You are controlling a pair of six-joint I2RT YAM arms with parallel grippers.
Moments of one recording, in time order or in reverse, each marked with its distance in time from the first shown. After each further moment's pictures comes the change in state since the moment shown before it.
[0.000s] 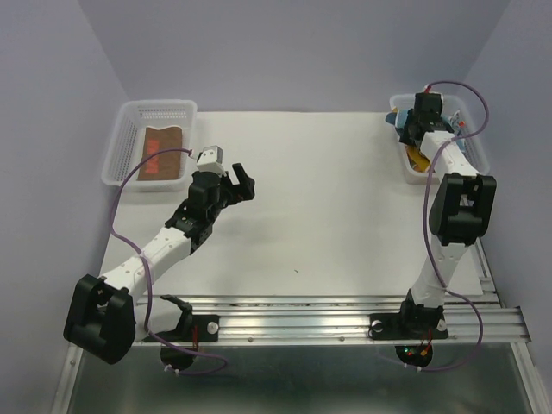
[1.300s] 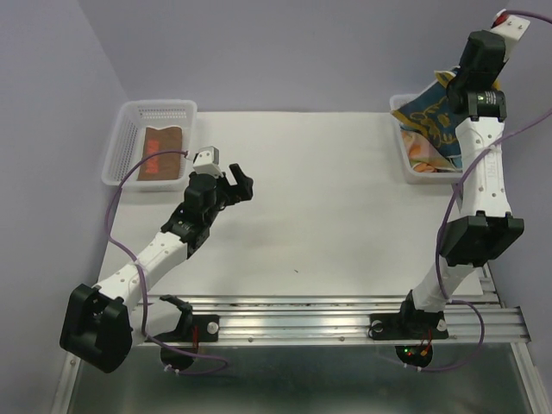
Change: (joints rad) left arm 0.000 -0.056 -0.017 0.000 -0.003 -0.001; right arm 0.000 -0.221 0.432 -0.142 0.403 -0.083
